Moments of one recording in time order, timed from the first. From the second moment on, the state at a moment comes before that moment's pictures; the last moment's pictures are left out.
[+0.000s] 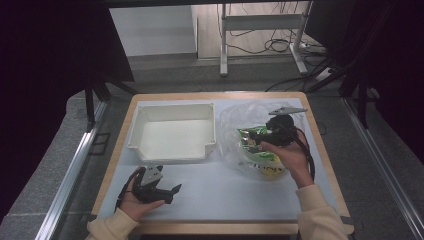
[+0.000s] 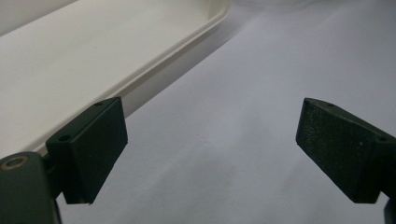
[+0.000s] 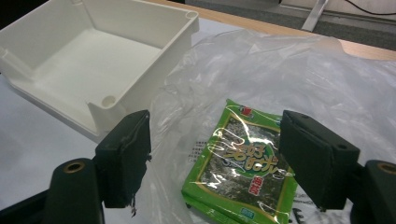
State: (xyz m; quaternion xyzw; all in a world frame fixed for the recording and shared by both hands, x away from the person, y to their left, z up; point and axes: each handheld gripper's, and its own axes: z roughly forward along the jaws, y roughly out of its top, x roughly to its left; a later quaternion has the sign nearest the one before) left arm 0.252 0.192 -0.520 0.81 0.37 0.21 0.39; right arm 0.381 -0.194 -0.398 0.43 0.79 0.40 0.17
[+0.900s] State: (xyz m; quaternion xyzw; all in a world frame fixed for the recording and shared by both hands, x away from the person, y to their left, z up) left arm 0.249 0.196 -0.521 0.81 0.38 0.21 0.39; right arm 0.444 -0.220 -0.434 0.51 0.78 0.33 0.13
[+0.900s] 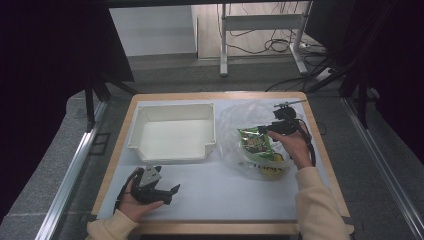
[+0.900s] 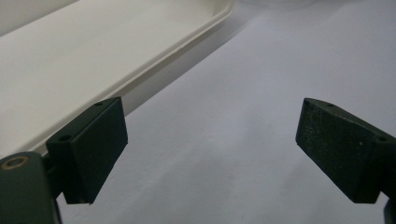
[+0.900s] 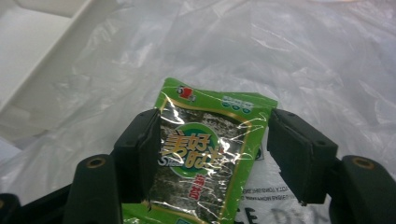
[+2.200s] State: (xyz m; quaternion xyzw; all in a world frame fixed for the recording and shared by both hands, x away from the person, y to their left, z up) left arm 0.250 0.201 -0.519 0.81 0.39 0.21 0.40; right arm 0.469 -0.230 -0.473 0.54 0.80 0.25 0.07
